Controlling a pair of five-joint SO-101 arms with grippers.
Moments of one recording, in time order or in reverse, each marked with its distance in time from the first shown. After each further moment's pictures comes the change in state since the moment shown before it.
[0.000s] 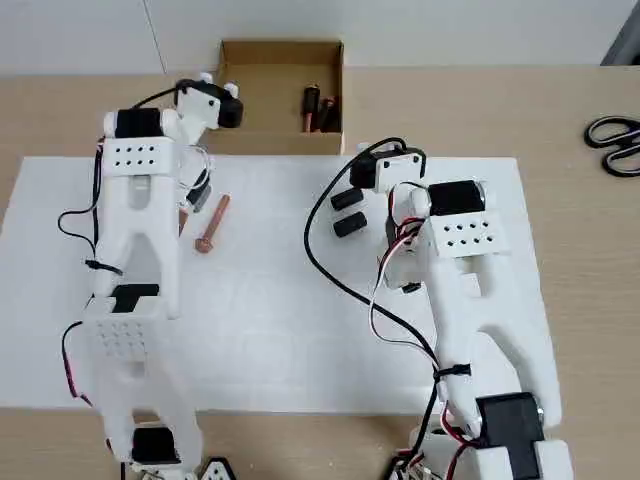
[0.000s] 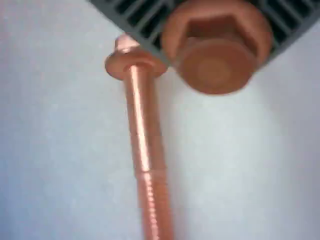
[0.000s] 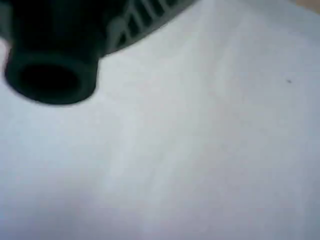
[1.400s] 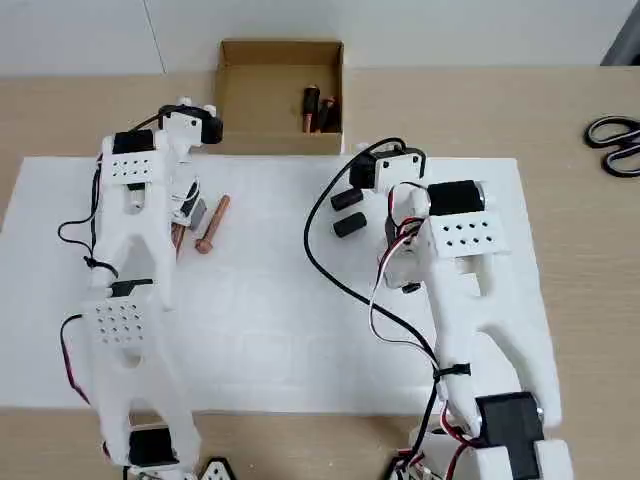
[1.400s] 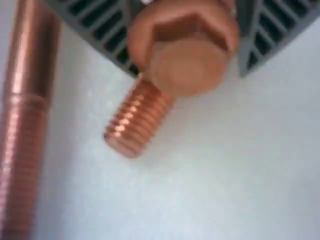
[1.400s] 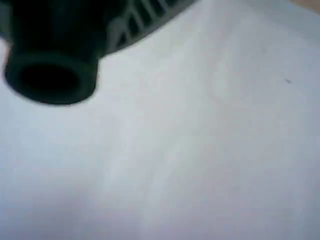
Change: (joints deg) left arm -4.1 10.7 0.7 -10.0 4.3; right arm -0.1 0.0 0.0 0.0 0.0
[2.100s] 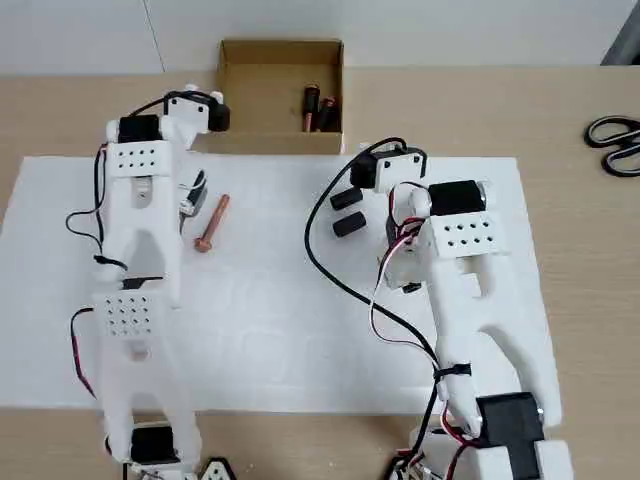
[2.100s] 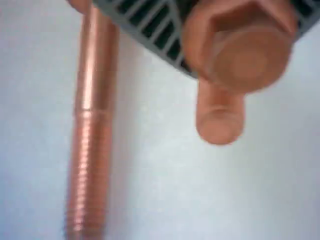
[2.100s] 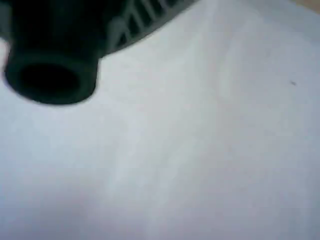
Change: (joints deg) left arm 2.6 1.9 -12.4 10.1 2.4; right arm 0.2 0.0 0.0 0.0 0.0
